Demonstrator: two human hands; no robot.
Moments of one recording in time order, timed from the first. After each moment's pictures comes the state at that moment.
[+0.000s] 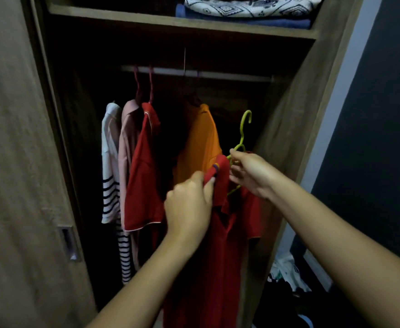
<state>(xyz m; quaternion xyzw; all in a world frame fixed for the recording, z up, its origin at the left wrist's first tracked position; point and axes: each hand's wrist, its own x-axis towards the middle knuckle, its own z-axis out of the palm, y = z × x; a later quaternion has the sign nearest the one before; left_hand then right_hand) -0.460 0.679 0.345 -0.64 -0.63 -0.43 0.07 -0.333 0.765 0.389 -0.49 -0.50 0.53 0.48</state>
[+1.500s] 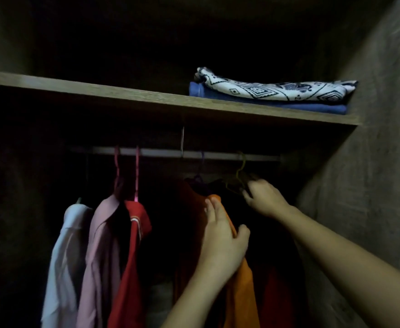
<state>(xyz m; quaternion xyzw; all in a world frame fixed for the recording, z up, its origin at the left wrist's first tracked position) -0.489 0.903 0.428 -0.74 -0.43 -0.47 -0.22 -0.340 0.987 0.487 -0.66 -0.69 -0.17 0.22</state>
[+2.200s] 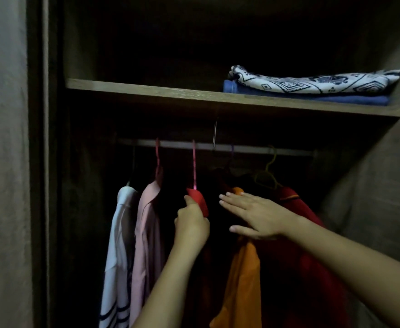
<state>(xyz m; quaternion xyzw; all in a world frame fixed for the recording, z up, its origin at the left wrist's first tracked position) -0.567 0.920 0.421 -0.60 -0.67 -0.42 -0.12 -0.387 0.962 0.446 -0.34 -0.89 -0.28 0.03</state>
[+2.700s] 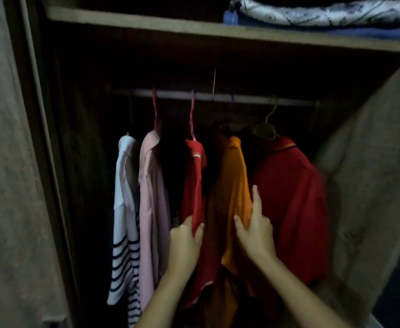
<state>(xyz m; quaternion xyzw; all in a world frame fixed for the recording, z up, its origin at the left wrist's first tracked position) -0.578 0.877 0.272 -0.62 -0.59 -0.50 -0.12 -0.418 0.887 0.292 -0.59 -0.65 0.07 0.48</state>
